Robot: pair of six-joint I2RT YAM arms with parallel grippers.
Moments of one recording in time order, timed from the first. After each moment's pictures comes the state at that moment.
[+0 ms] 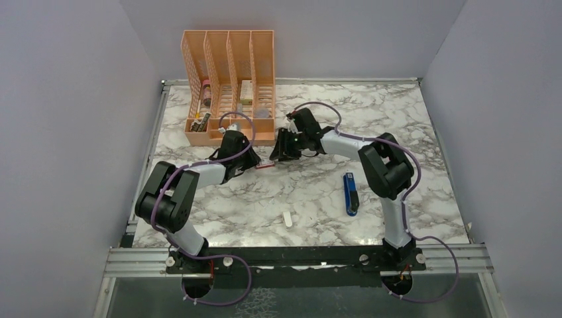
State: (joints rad) left arm -0.36 1.63 0.70 0.22 0.04 -0.70; right arm 0.62 2.07 1.39 -0.13 -0.40 0.65
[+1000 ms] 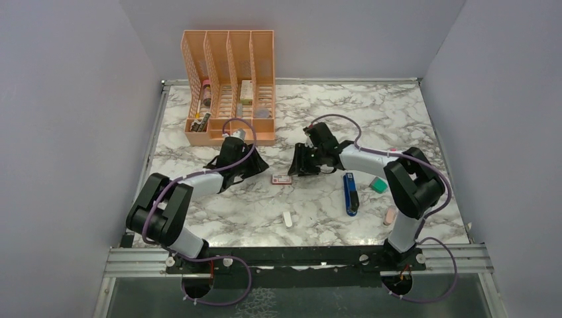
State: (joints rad) left arm -0.40 1.53 0.61 0.24 0.19 -0.72; right arm 0.63 1.83 1.07 -0.17 -0.30 0.66
